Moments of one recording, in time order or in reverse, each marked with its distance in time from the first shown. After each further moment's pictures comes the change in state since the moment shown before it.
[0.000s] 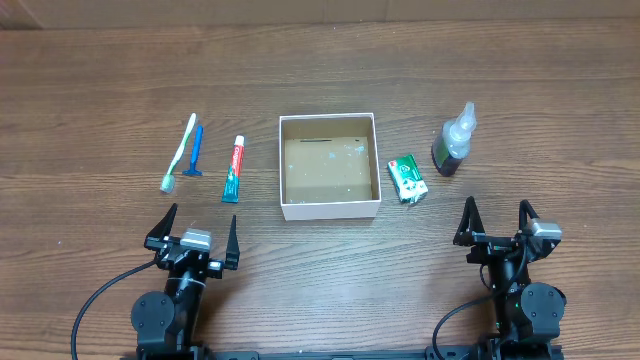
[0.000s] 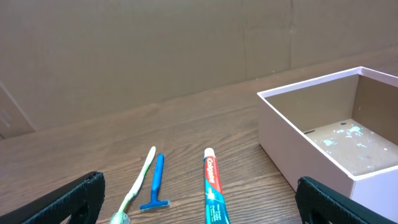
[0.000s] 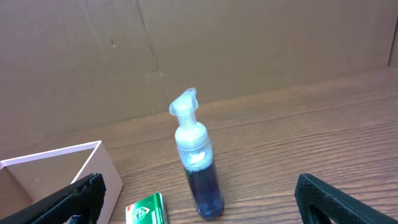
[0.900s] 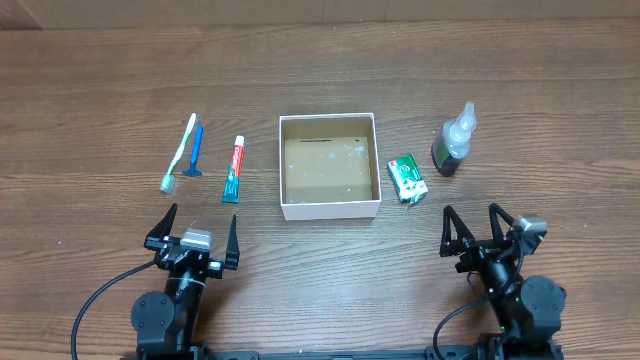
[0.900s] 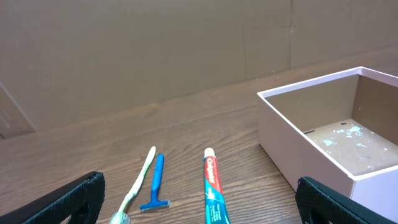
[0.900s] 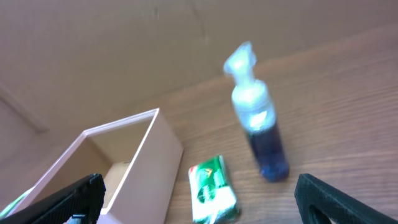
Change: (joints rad) left arm 0.000 0.000 0.000 0.000 0.000 0.000; right arm 0.000 0.053 0.057 -0.111 -0.237 0.161
